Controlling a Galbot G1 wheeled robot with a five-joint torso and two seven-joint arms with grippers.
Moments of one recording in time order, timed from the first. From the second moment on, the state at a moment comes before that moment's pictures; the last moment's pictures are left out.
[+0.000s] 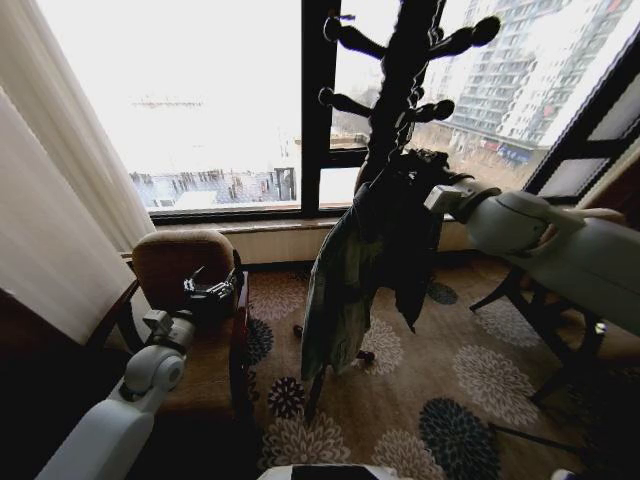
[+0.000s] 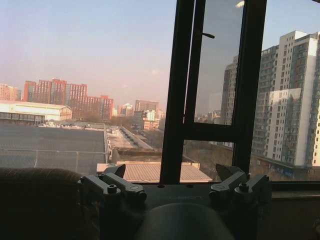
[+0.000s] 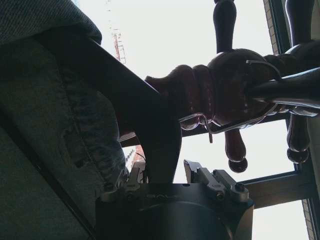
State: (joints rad) left arm 1.30 -0.92 -0.52 -2.01 -0.72 0.02 -0.07; right arm 0.46 0.34 -0.88 1.94 0.13 -0.48 0.03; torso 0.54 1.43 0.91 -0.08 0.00
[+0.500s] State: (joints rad) left arm 1.30 -0.92 -0.52 -2.01 -0.72 0.02 -0.07; right arm 0.46 0.34 -0.88 1.95 0.14 -0.48 0.04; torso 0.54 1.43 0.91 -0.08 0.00
